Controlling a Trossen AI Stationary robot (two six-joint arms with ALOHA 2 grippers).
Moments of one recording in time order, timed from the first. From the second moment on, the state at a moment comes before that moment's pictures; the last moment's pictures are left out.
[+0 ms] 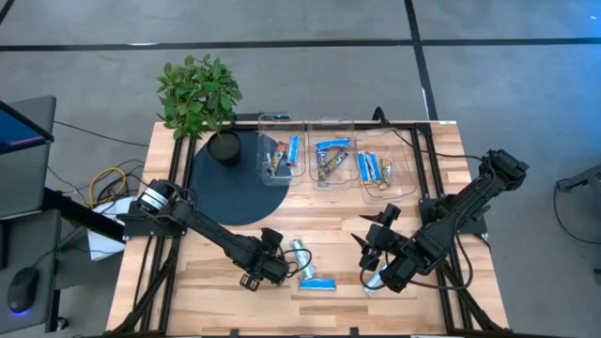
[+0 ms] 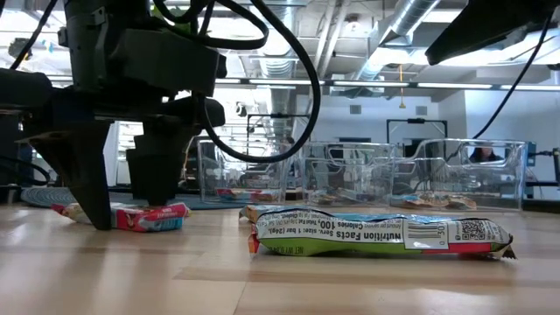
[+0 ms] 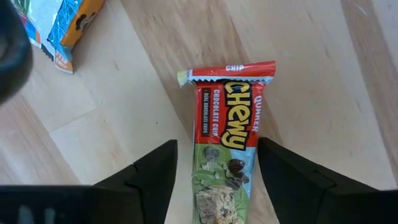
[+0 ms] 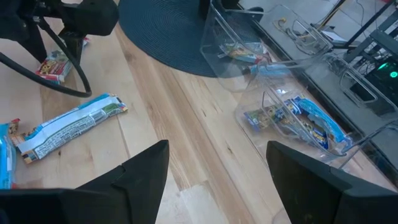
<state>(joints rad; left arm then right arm) -0.46 1.95 1.26 -0.80 -0.16 -0.01 0.75 1.45 0.99 -0.81 0.99 0.85</state>
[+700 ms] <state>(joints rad) -0.46 1.95 1.26 -0.83 -0.14 -0.01 0.75 1.45 0.99 -0.81 0.99 0.85</state>
